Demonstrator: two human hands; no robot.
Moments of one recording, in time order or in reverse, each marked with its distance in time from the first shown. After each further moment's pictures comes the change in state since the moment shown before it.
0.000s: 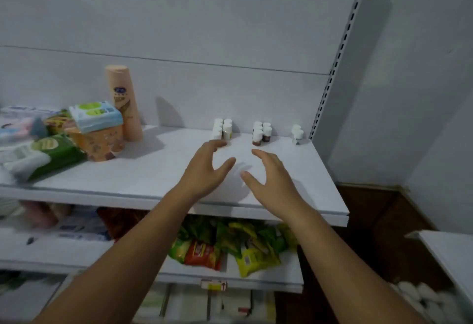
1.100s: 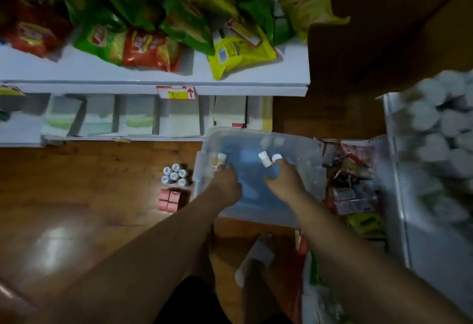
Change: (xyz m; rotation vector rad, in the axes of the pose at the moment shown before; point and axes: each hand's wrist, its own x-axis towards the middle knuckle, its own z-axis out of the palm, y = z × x) left_hand -0.393 -0.200 0.387 0.306 -0.973 -0.648; right_hand -0.346 0.407 0.234 -0.078 -0.495 0.883
